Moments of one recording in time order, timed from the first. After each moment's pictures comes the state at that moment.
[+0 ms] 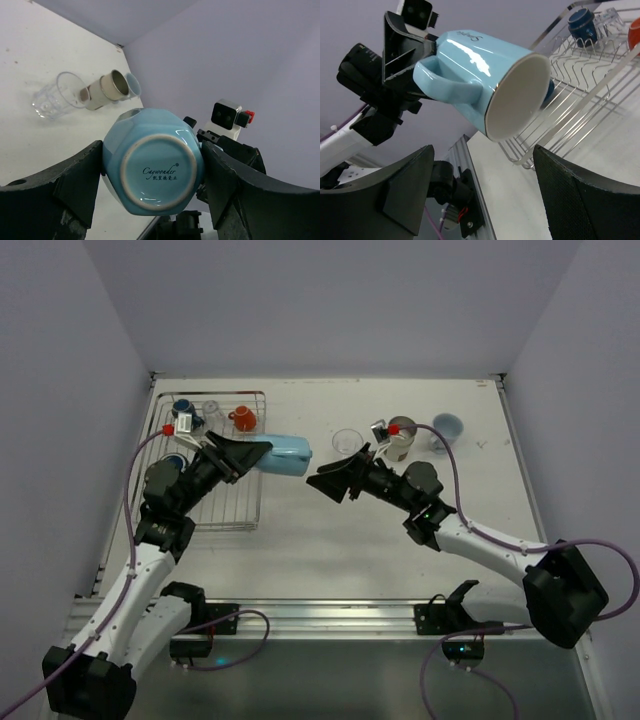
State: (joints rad) left arm -0.21 0.77 0.60 0.25 0.46 -1.07; right arm 0.70 1.22 0.61 0.77 -0.42 0.83
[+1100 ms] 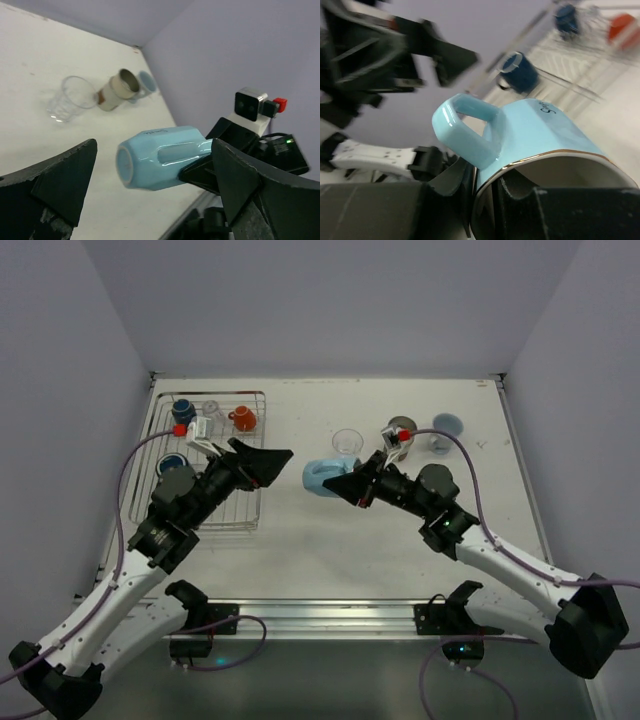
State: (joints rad) left arm -0.56 0.74 0.72 0.06 0.09 -0.87; right arm 0.70 1.04 0.62 0.54 -0.43 0.72
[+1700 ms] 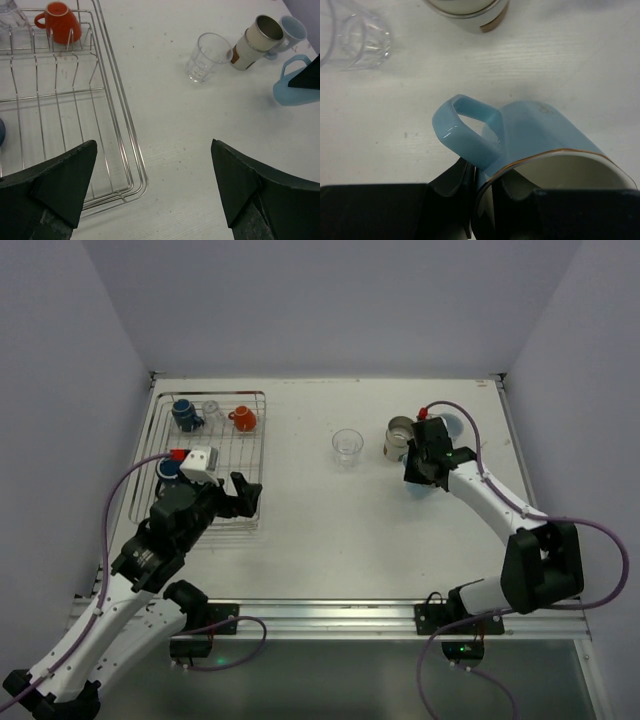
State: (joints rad) left arm -0.56 0.56 0.69 -0.40 -0.17 -0.35; right arm 0.34 1.37 0.99 -0.52 0.17 0.42
